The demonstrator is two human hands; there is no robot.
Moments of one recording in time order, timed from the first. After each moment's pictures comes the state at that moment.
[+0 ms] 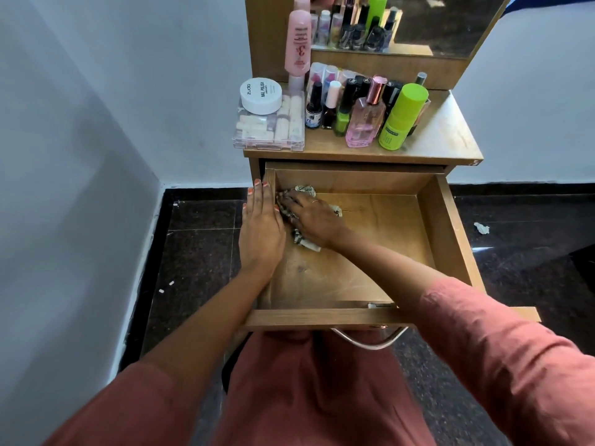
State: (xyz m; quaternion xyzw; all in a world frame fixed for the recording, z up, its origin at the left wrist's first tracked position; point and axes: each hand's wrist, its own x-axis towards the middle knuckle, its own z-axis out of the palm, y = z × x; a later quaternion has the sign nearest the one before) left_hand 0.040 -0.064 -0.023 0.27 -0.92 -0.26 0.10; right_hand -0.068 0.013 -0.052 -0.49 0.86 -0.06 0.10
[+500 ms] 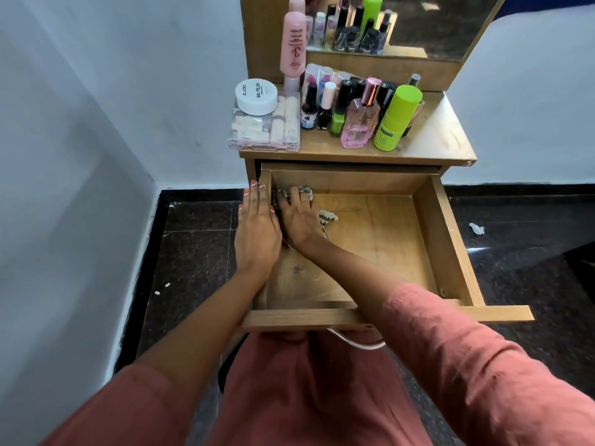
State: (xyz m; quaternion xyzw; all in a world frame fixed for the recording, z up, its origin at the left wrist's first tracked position) left_hand 0.040 -0.062 -0.021 0.28 -0.92 -0.26 0.11; right_hand -0.042 -0.012 -0.053 -0.36 0.93 -0.04 0.04
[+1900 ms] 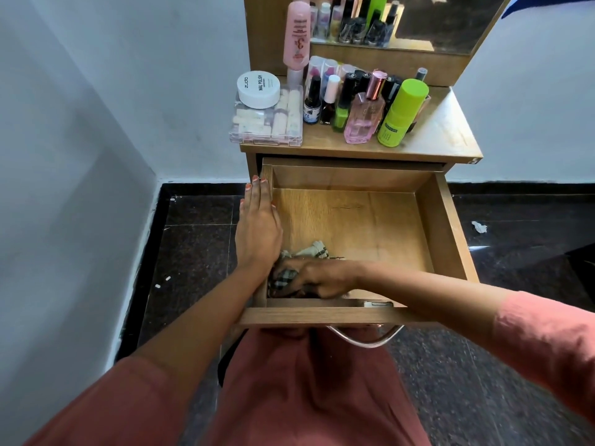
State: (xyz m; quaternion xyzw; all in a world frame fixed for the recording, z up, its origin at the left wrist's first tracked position) left_hand 0.040 -0.061 -0.024 0.27 -0.92 -0.25 0.11; right_hand -0.018 0.065 -0.044 -0.69 0.64 -0.09 0.33
